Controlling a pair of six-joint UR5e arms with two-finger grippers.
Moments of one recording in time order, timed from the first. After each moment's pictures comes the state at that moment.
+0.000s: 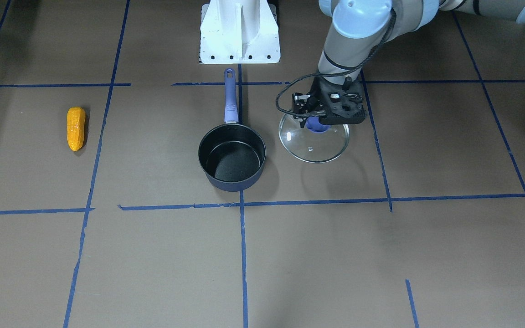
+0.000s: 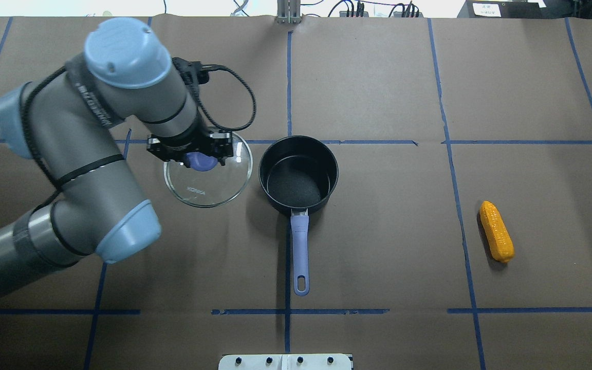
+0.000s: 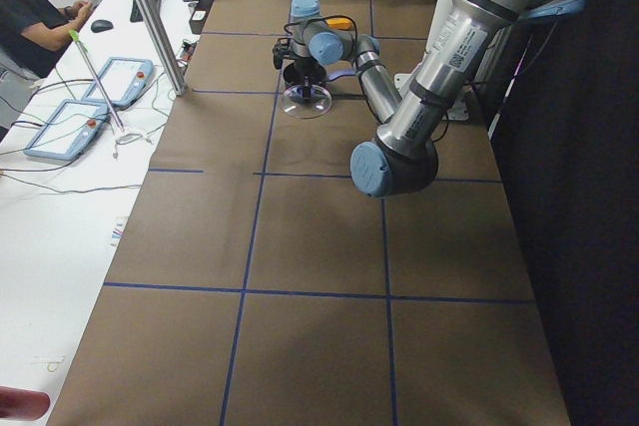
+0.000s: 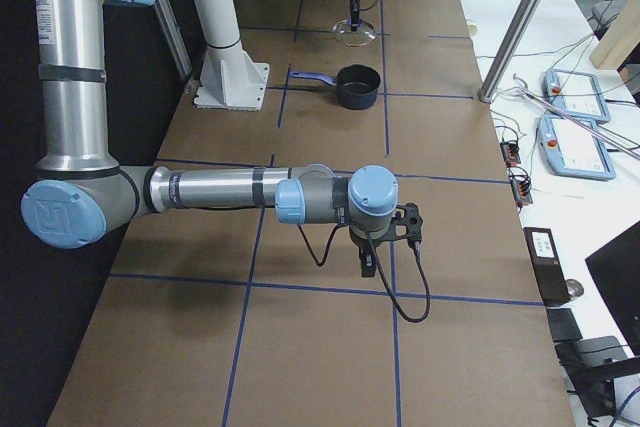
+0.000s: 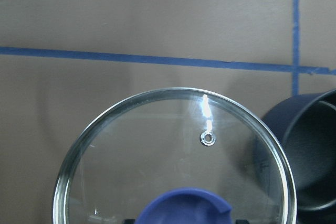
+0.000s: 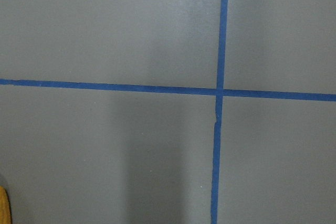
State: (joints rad) left arm -0.71 -2.13 -1.88 -1.43 -2.05 -1.12; right arm 1.57 -1.59 1.70 -1.57 2.46 0.04
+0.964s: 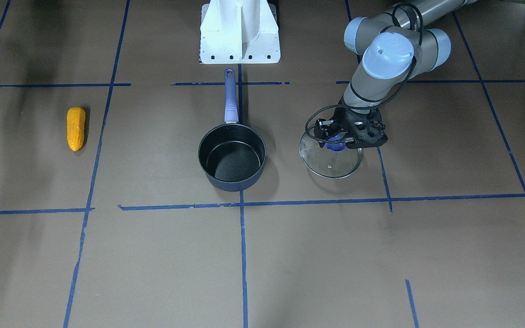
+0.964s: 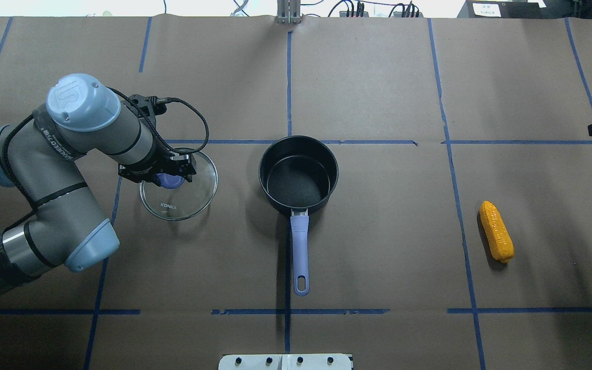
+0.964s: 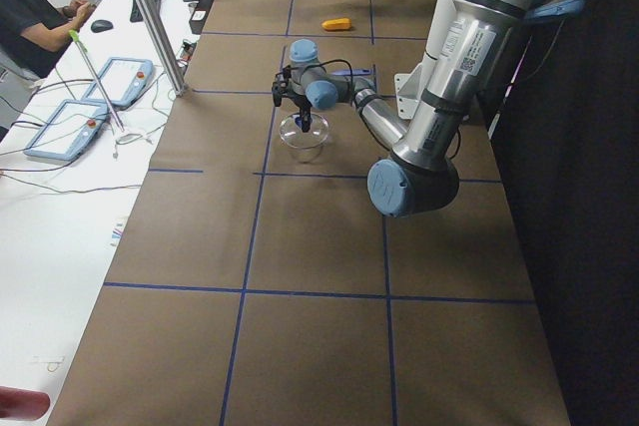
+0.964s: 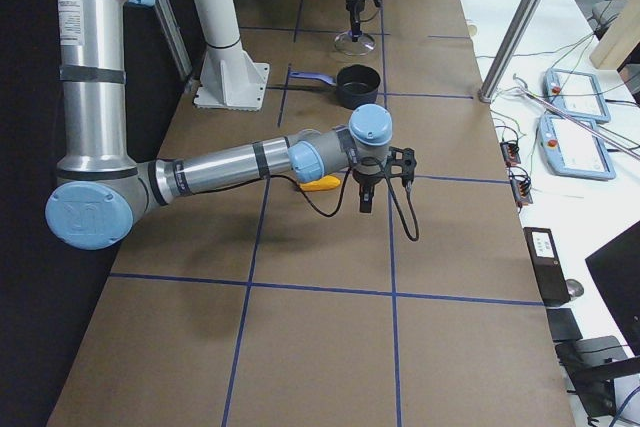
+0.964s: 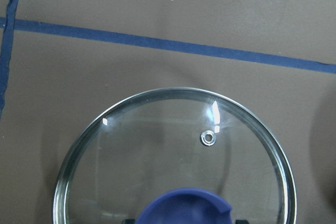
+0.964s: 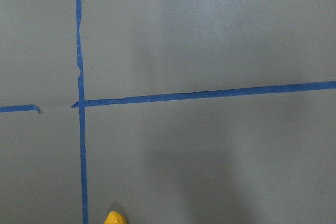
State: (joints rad) left arm -0.69 -2.00 -1.74 -1.76 -2.04 -1.23; right arm 1.30 -1.60 1.84 -1.33 2.44 0.62
